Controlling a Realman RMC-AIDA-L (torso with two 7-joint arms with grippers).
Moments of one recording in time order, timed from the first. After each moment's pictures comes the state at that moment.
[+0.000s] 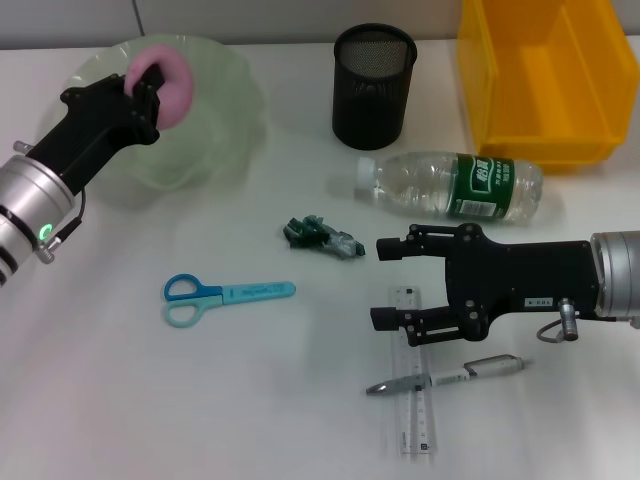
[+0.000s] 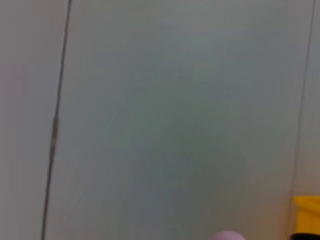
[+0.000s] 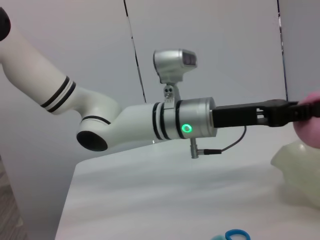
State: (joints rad) left arm -0.58 -2.08 0.58 0.11 1.26 1.16 -0.64; right arm 0.57 2.07 -0.84 -0.44 -1.92 -1.63 1.09
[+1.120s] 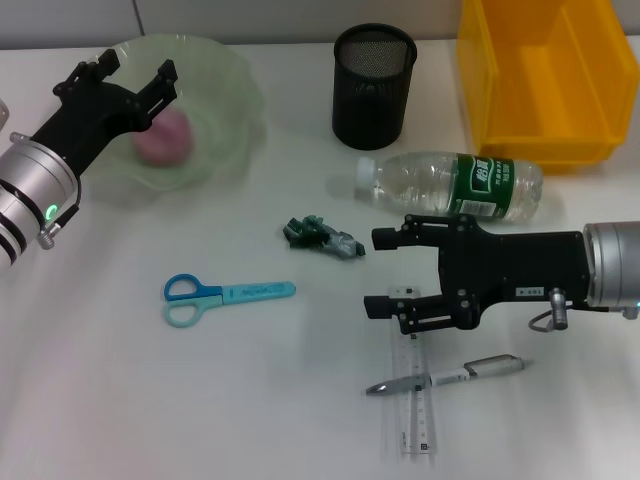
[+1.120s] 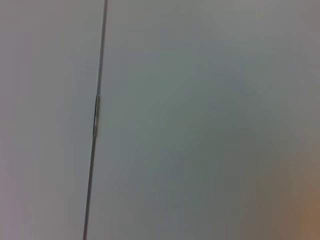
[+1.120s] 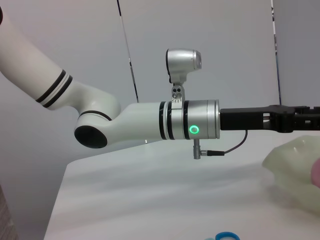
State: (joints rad) left arm -0.63 -2.08 0.58 0.09 1.18 1.02 -0.59; right arm 0.59 2.07 -0.83 -0.44 -1.92 -1.61 1.09
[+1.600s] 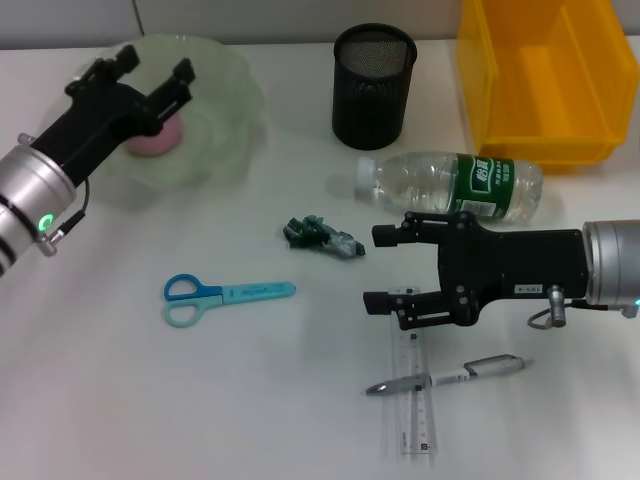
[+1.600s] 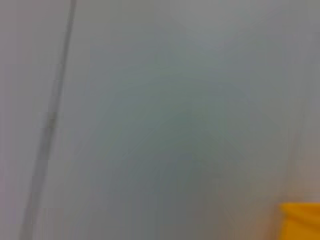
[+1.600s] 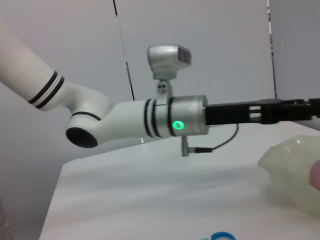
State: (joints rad) left arm -0.57 -2.07 0.73 0.15 1.19 1.19 -0.76; right arm 0.59 2.07 -0.83 -0.44 -1.92 -1.60 1.10
